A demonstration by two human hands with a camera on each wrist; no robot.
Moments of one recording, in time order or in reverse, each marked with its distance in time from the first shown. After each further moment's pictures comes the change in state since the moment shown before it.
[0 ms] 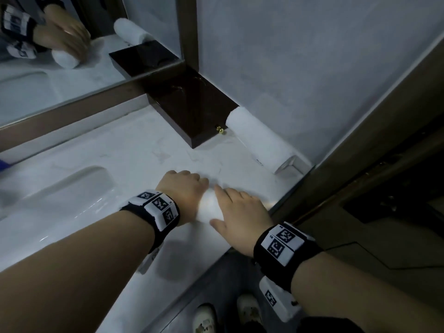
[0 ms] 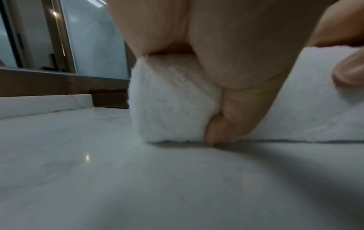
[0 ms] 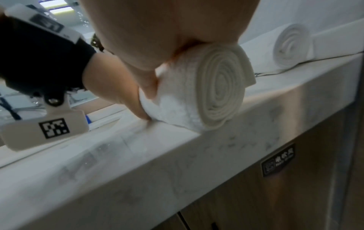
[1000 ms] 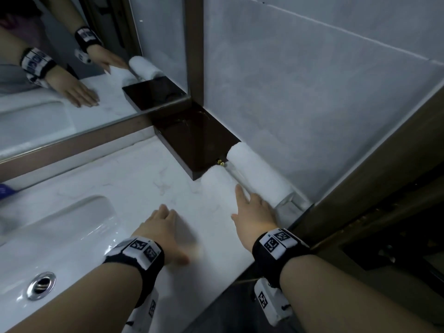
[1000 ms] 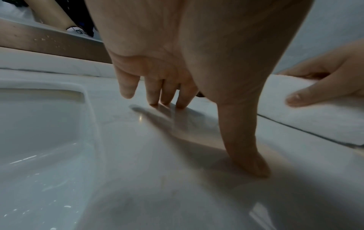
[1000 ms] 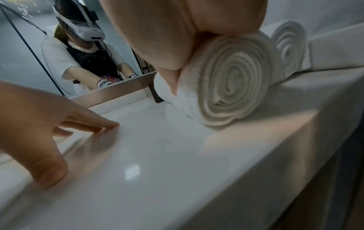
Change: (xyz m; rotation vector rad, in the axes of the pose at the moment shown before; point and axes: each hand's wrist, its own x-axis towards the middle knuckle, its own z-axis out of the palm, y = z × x) left_hand -0.021 -0.022 0.022 -0.529 -0.150 -0.410; right_hand 0.063 0.049 -0.018 0.004 -0.116 0.352
